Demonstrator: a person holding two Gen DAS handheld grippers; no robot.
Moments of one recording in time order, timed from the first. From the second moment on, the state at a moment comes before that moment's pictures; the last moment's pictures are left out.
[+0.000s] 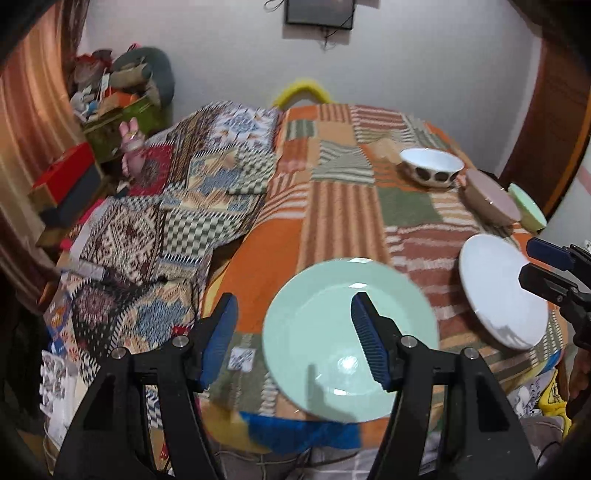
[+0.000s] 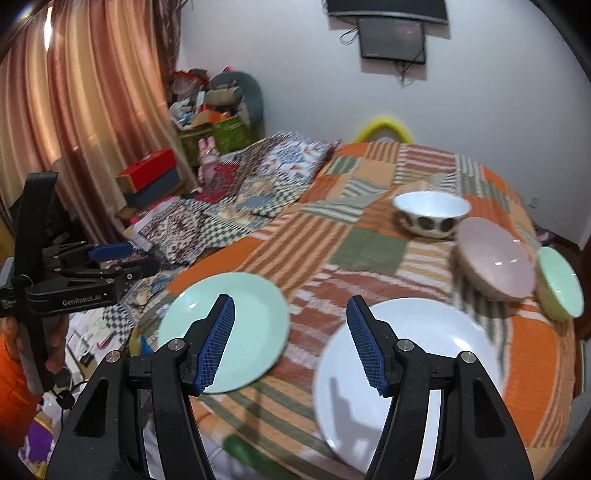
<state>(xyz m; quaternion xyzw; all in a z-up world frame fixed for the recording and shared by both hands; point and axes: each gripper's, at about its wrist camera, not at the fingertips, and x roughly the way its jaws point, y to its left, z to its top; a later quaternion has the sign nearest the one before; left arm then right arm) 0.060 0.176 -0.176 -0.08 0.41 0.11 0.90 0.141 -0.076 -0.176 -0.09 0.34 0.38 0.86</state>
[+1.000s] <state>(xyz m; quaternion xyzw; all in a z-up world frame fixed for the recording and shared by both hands) 0.066 0.214 -0.281 -0.17 0.48 0.04 0.86 0.159 -0.016 -0.264 -0.09 0.46 0.36 0.81</state>
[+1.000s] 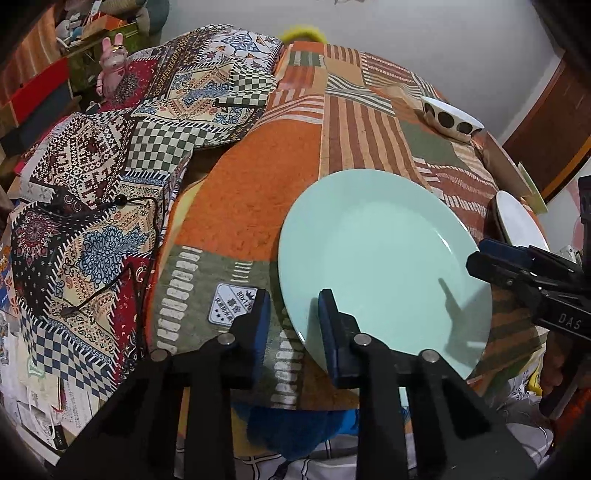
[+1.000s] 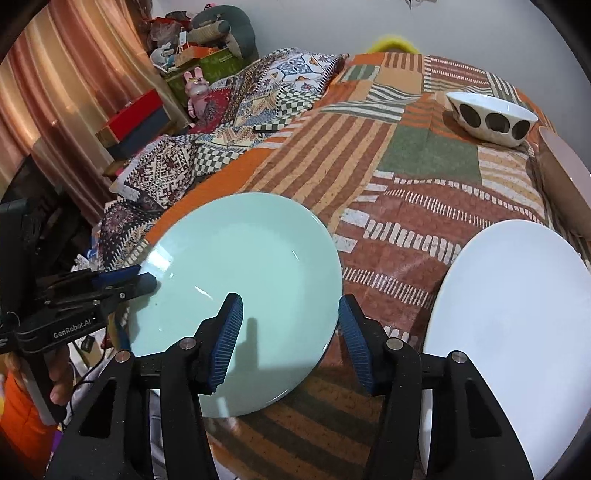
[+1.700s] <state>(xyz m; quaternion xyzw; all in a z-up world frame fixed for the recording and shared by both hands) 0.060 0.203 -0.273 -0.15 0.48 0.05 0.86 0.164 -0.024 -0.261 -0.09 0.46 0.35 0.81</state>
